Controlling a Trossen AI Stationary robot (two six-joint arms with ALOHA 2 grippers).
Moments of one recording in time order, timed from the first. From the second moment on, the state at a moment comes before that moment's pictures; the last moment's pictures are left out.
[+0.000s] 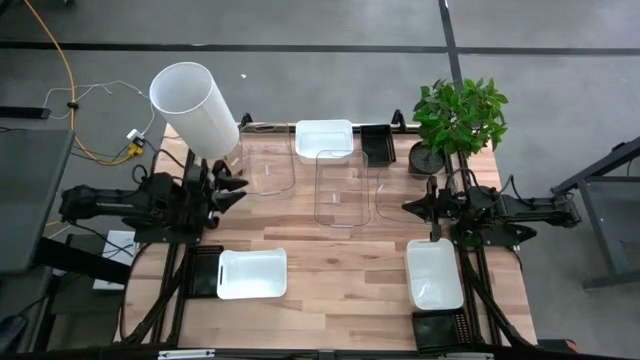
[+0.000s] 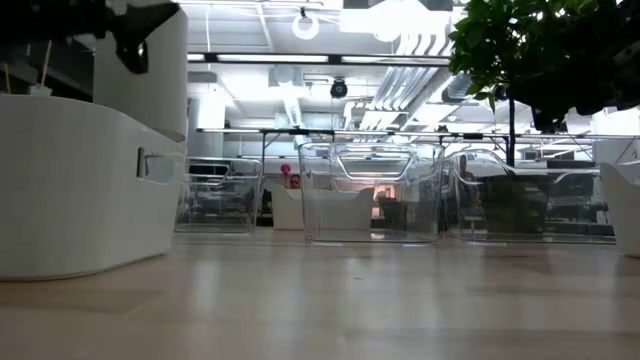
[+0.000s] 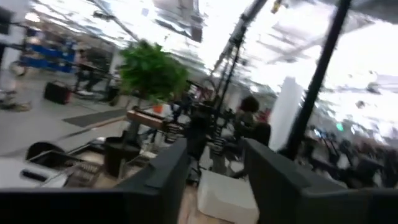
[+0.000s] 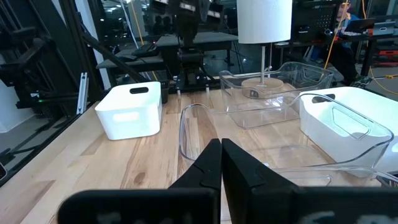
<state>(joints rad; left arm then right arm) 0.11 0.31 0.21 0.34 -0.07 -0.28 0.05 0.01 0.05 -0.09 0.10 0.07</state>
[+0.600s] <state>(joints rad) -0.18 0.92 0.86 -0.90 -0.01 -0.52 0.05 0.01 0.05 -0.09 0.10 0.07</state>
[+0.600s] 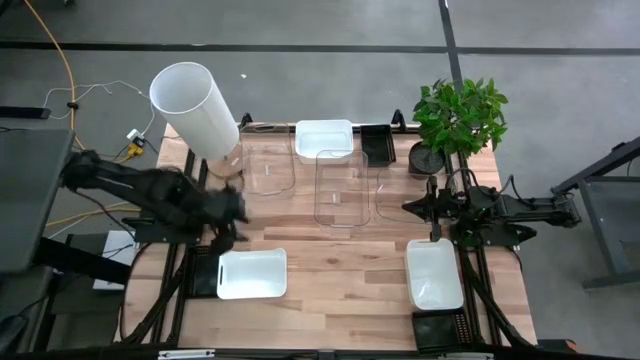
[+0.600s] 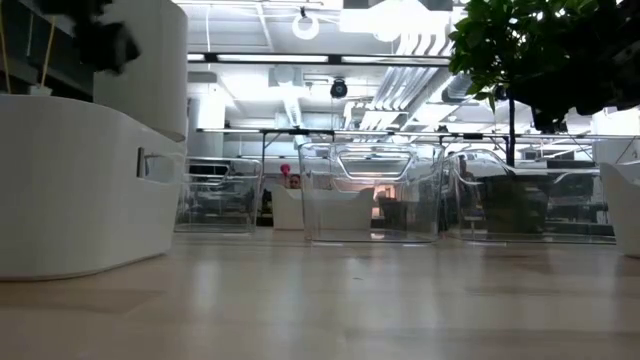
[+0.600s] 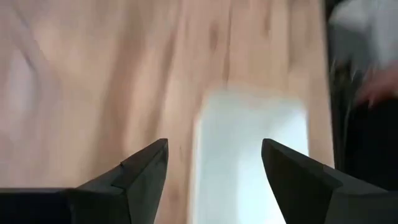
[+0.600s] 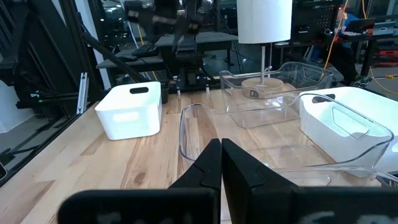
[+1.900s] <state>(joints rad) -0.69 1.23 0.61 -1.09 -0.09 -0.86 0.05 0.01 0.05 -0.09 0.10 0.07</state>
